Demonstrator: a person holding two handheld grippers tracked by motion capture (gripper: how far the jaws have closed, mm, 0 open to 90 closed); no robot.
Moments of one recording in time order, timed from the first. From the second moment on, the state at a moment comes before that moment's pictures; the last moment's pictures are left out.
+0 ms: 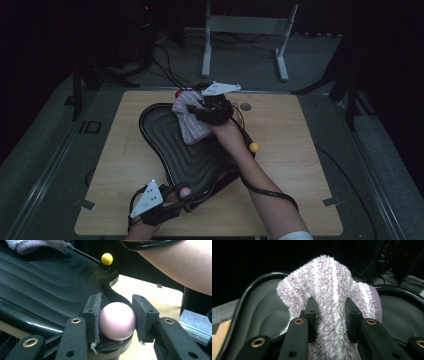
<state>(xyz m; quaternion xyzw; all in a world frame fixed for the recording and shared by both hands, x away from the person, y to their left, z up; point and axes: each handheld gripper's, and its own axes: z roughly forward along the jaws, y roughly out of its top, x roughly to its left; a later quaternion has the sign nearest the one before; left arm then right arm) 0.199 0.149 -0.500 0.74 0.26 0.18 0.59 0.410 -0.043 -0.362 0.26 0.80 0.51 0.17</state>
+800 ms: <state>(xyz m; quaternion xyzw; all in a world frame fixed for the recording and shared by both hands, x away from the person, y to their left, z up) 0.199 0.149 -0.500 0.74 0.26 0.17 0.60 0.387 -0.062 -0.410 0.28 0.81 0.49 0.14</state>
